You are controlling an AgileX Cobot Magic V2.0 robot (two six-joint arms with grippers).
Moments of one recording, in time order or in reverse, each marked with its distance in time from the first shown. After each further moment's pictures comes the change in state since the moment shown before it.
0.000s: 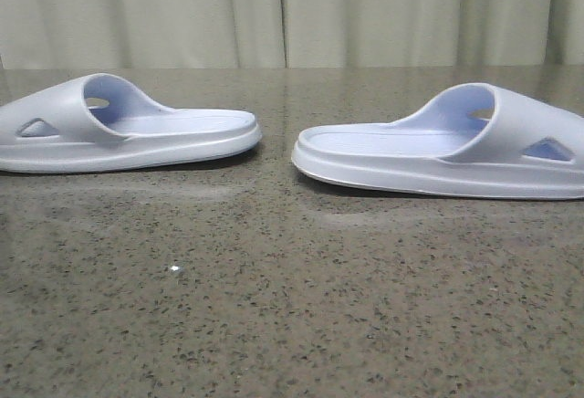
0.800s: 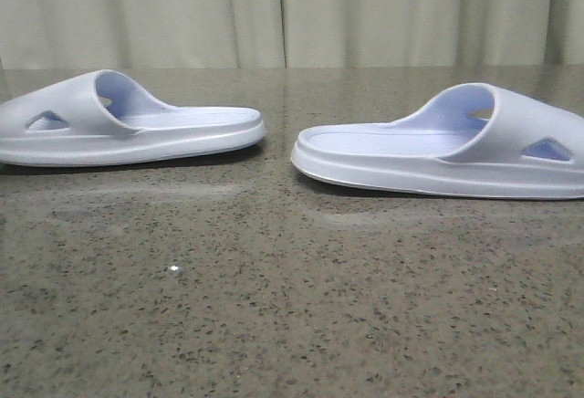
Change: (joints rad) left arm 0.000 -0.025 0.003 -0.010 0.016 0.118; right arm 0.000 0.000 0.000 0.000 0.000 0.000
